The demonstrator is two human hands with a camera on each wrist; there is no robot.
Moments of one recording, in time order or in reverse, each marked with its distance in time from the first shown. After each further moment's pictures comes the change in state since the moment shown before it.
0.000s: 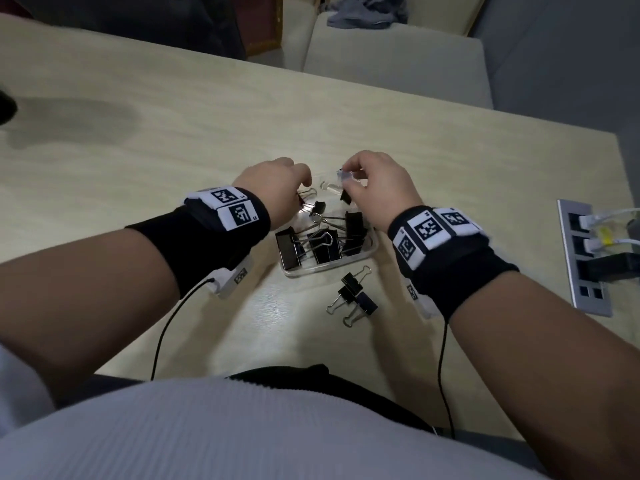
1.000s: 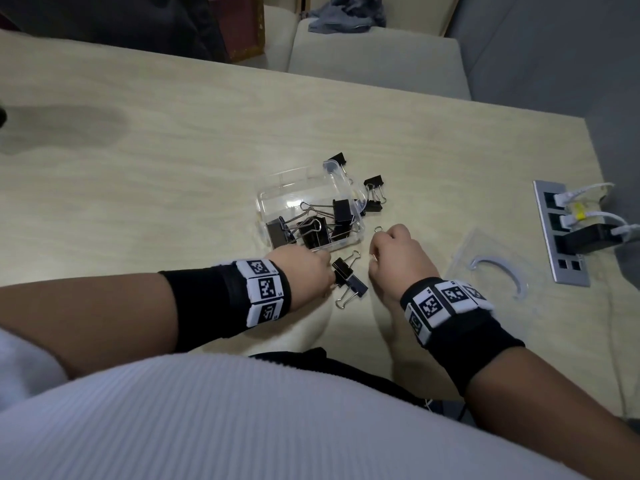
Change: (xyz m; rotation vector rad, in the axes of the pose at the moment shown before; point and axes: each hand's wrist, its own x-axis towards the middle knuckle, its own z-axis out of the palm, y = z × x) left_hand -0.086 0.074 0.038 0.503 -0.436 0.497; right_hand -0.108 0.056 0.025 -0.334 -0.198 0.275
